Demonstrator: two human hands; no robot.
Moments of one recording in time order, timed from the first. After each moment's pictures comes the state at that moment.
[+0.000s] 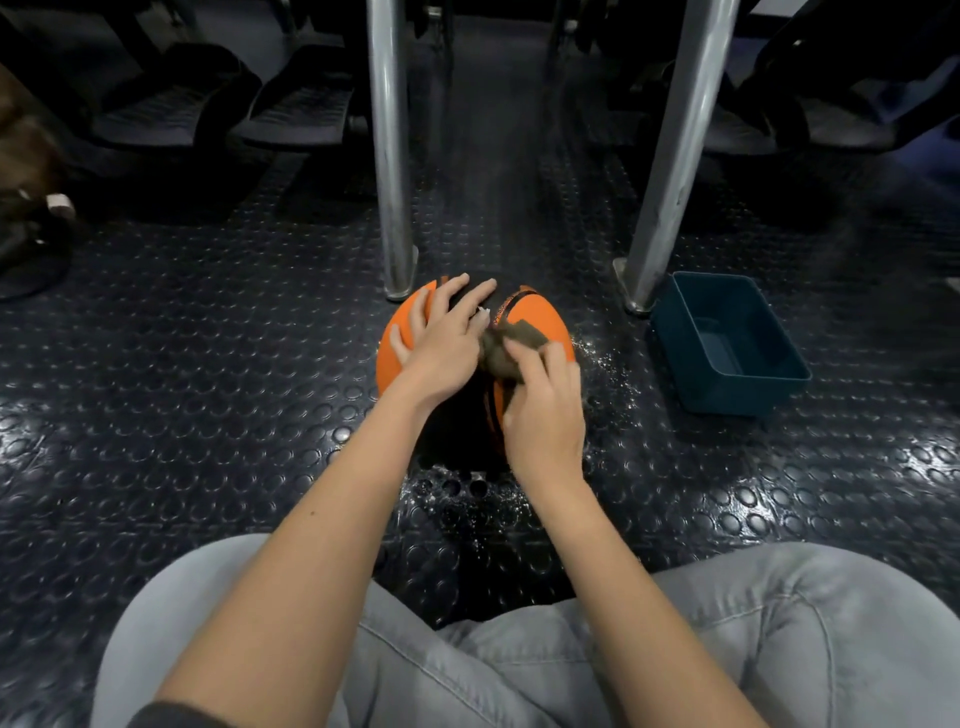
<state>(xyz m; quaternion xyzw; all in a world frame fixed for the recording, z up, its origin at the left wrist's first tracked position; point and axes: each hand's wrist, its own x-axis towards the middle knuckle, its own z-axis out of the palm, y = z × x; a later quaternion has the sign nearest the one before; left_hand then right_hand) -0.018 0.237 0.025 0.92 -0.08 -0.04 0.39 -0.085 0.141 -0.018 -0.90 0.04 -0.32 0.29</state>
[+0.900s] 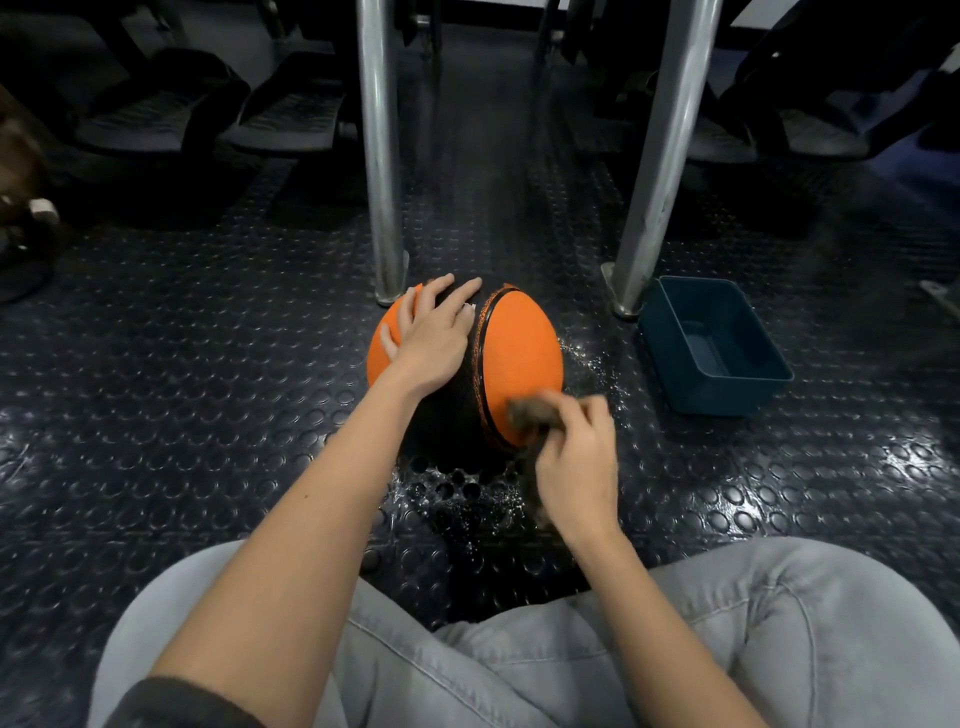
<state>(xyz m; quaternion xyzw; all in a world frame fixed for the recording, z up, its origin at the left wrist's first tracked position) -0.008 0.240 0.027 0.92 -0.08 -0.05 0.39 -0.126 0.116 -0.020 -0.91 0.12 -0.21 0.34</state>
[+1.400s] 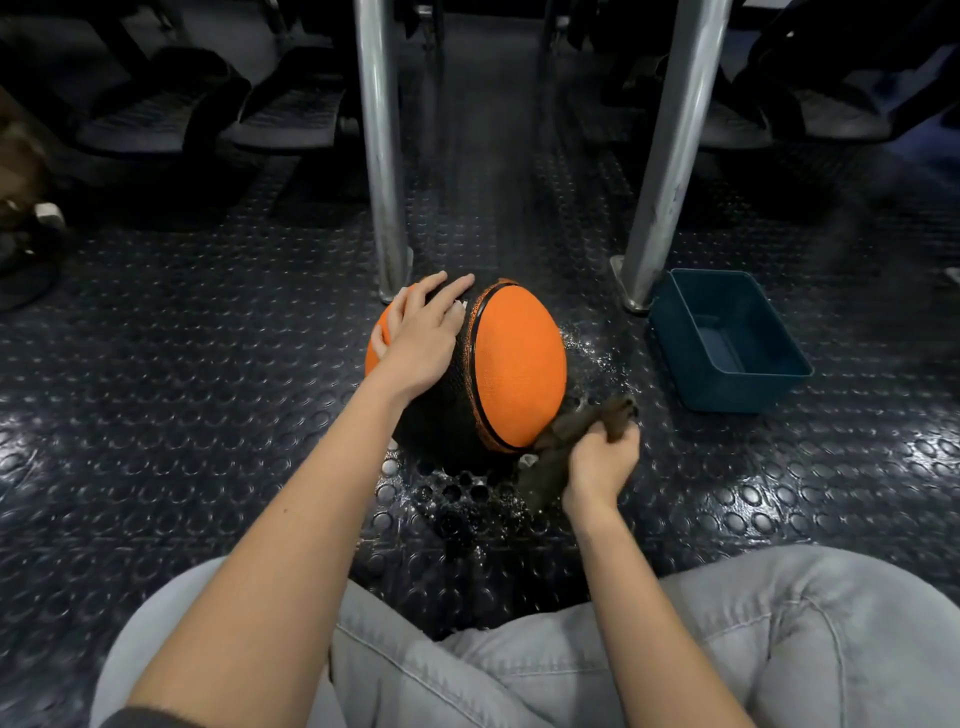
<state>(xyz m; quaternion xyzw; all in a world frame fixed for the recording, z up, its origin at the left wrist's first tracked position) -0.002 0.251 0.022 0.91 -0.07 -0.03 0.40 -0.083 0.108 -0.054 -0.58 0.43 -0.23 0.65</state>
